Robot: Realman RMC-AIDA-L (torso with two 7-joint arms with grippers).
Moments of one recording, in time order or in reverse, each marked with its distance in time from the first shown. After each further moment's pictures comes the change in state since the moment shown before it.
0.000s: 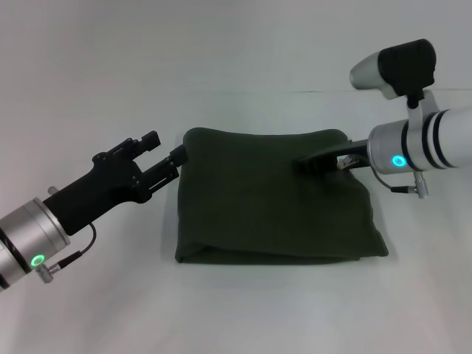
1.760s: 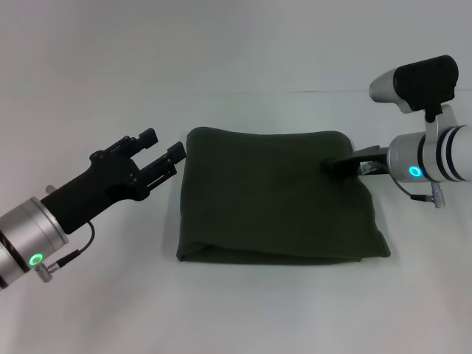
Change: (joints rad) left arm 0.003 0.000 0.000 0.000 -0.014 0.004 -0.004; right arm -0.046 -0.006 -0.027 0.029 0.007 0.148 0.000
